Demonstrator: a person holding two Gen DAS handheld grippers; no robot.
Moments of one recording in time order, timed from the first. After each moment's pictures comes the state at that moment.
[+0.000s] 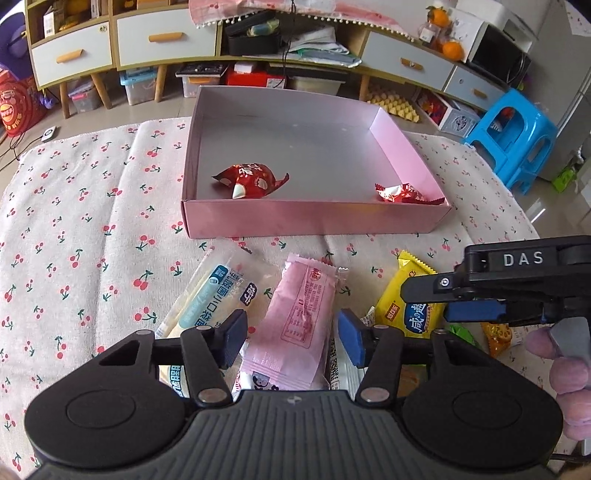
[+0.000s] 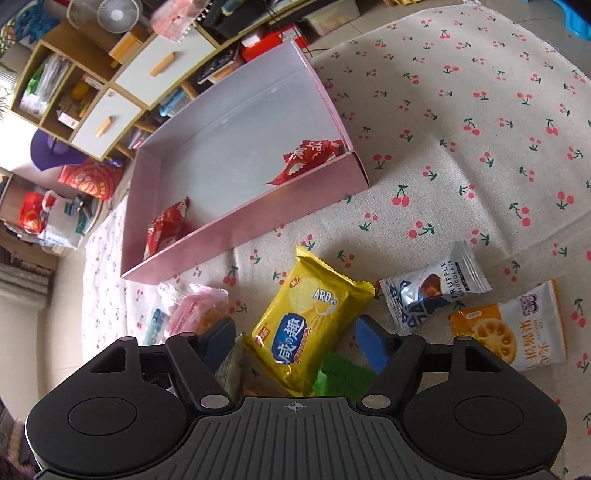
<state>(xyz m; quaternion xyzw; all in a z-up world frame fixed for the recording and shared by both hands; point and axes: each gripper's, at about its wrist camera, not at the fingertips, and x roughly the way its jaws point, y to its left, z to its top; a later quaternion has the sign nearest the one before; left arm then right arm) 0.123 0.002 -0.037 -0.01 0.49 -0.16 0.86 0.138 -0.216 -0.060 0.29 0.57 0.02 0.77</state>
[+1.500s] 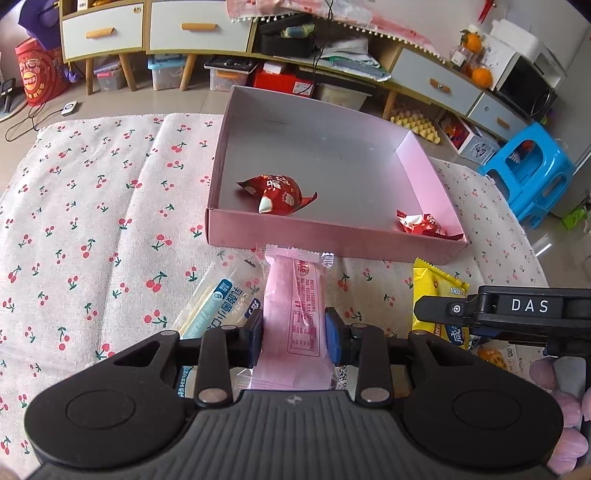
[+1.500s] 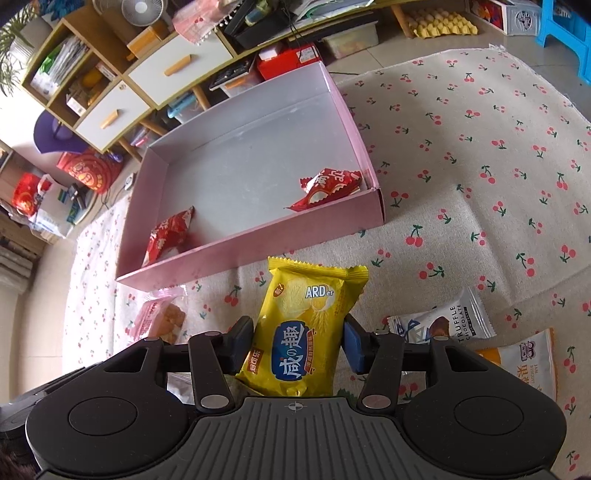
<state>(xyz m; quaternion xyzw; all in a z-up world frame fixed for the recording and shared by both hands) 0.133 0.015 -0.027 -0.07 0.49 -0.13 0.86 0.142 -0.208 -0.041 0.24 0.54 0.03 0.81</state>
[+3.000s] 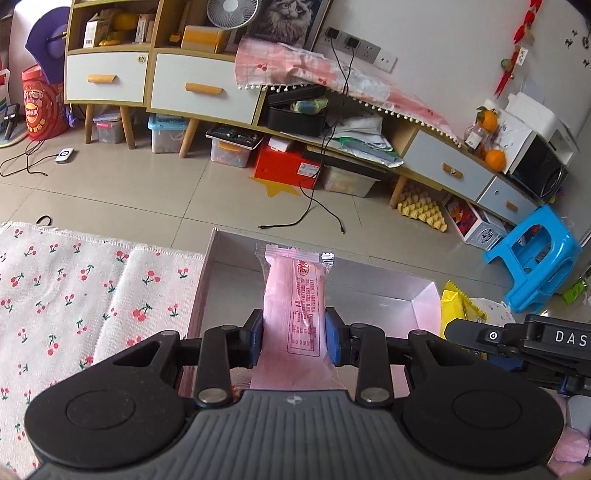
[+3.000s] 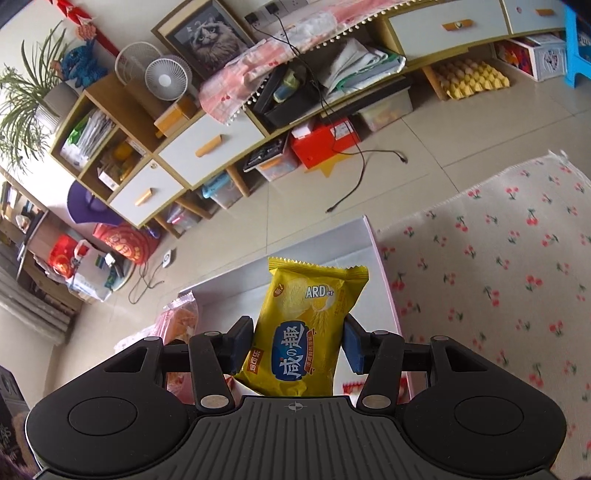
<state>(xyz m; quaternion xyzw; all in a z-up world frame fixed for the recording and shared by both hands) 0.246 0.001 -0.021 -0.11 0.39 -0.11 0.91 0.269 -0.243 -0.018 0.27 0.44 0.07 0.85</state>
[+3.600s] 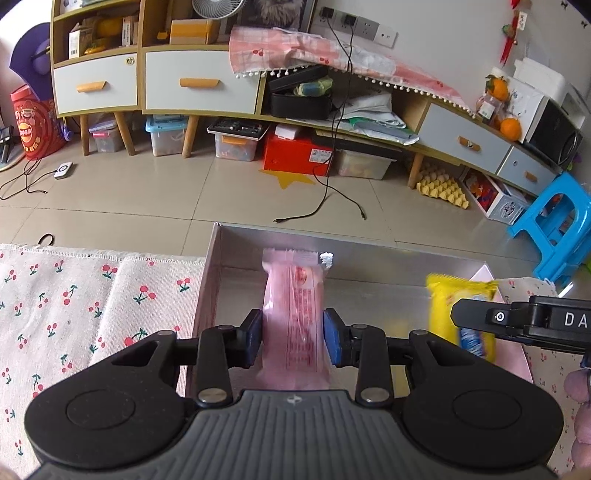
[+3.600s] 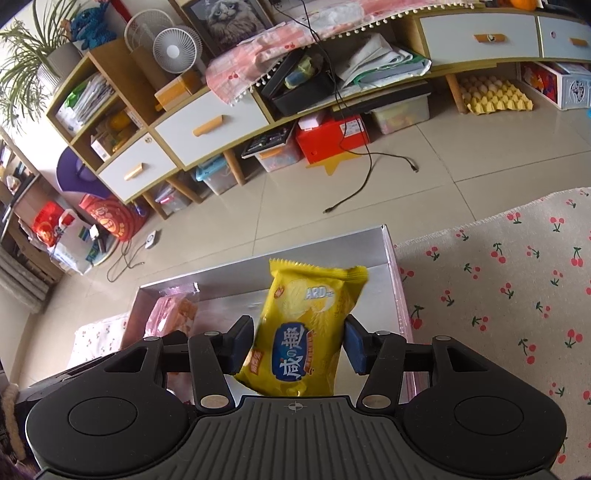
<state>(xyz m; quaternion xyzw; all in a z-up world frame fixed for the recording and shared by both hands) 0.260 0.001 -0.040 -0.06 0.41 -0.10 0.91 0.298 -0.224 -0.044 0.22 0.44 0.08 0.87</state>
